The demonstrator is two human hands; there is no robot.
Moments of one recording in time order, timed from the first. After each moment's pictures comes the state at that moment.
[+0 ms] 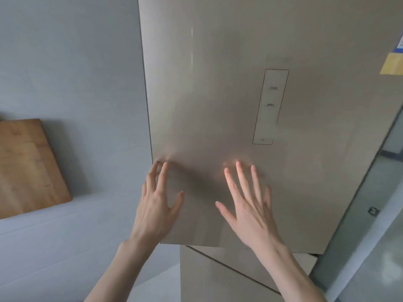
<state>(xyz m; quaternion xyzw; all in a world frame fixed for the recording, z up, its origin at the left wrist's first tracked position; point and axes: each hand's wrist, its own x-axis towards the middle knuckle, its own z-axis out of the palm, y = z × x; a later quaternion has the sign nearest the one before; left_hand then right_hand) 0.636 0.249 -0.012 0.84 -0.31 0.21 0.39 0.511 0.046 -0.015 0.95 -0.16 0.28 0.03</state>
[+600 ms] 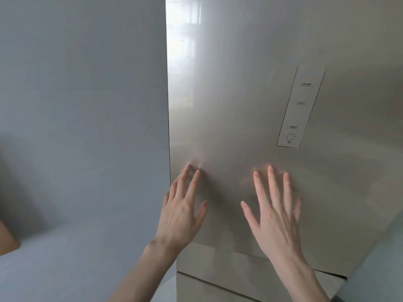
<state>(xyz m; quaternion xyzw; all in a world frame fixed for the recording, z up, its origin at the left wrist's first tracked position) 0.782 0.166 -0.043 0.80 -0.46 0.20 0.31 0.609 0.011 -0.032 0.88 -0.34 0.32 0.09</state>
